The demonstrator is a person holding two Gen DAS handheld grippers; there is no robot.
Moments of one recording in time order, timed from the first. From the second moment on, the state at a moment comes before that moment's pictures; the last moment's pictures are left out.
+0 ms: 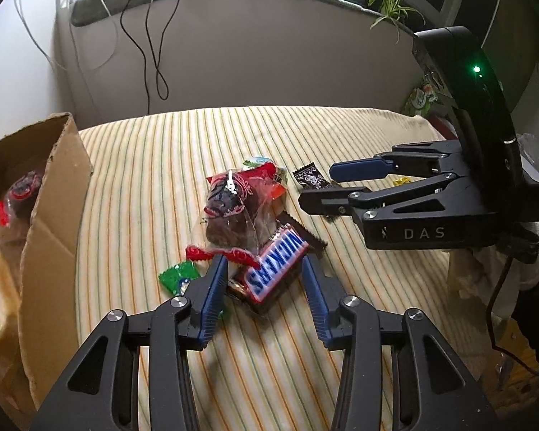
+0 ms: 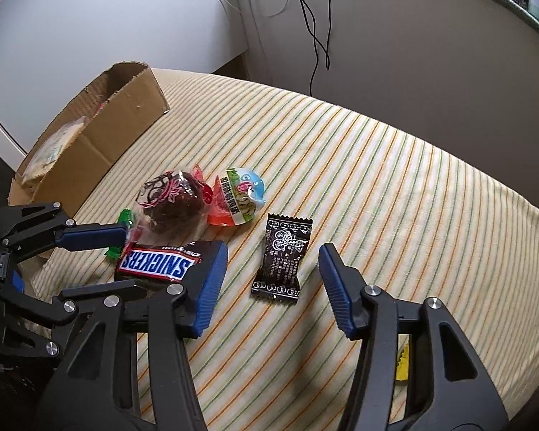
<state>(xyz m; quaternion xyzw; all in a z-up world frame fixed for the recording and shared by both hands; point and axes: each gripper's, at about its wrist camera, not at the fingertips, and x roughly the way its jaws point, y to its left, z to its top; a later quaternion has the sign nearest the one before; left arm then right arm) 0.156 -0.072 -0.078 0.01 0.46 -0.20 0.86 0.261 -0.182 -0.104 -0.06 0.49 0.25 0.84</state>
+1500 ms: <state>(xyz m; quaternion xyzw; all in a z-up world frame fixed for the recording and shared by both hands) 0.126 -0.044 -0.048 -0.01 0.42 -0.20 0.89 0.228 -0.169 -0.057 -0.08 0.45 0.23 0.86</state>
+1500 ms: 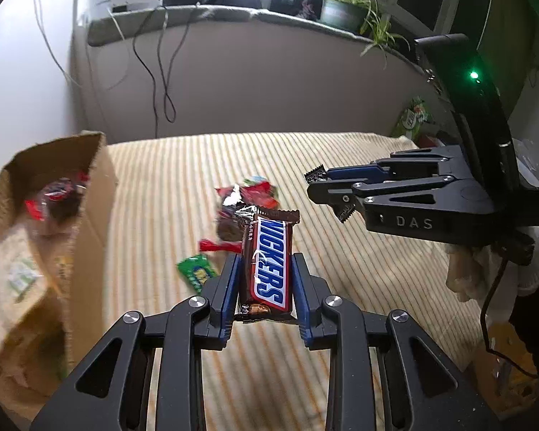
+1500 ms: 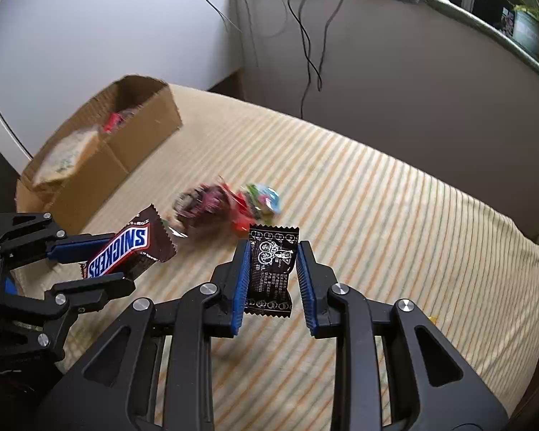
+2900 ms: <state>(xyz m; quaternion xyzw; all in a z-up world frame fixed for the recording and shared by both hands) 0.131 0.130 -0.022 -0.07 0.38 -0.04 0.92 0.265 0.017 -0.030 -0.11 0.42 0.35 0.83</state>
